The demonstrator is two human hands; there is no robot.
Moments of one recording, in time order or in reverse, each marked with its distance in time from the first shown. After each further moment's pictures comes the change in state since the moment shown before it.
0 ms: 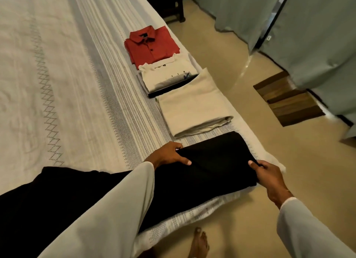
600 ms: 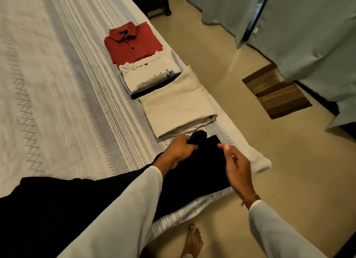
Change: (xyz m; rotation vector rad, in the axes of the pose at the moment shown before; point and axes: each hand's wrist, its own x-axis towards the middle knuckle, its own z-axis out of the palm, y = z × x) left_hand -0.004 0.104 0.051 -0.242 0.174 -0.070; right_hand -0.051 -0.050 0.027 0.086 -0.092 -0.497
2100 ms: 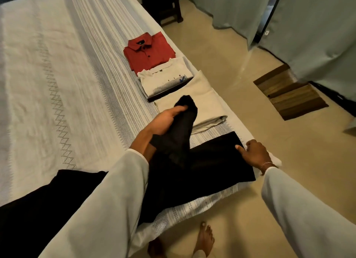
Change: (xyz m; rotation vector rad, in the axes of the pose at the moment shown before) left_hand -0.089 0.075 -0.098 -0.781 0.001 -0.072; right_hand 0.072 0.030 -0.037 -0.672 -0.183 0.308
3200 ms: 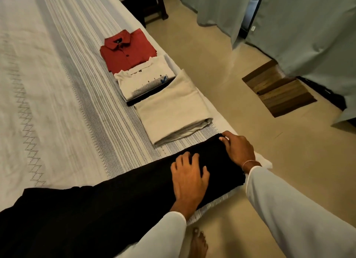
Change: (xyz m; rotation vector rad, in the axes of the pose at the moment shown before) left_hand 0.064 -0.209 0.053 1.478 0.433 0.656; right_hand 0.033 -0.007 0.004 -0.129 0.199 -0.305
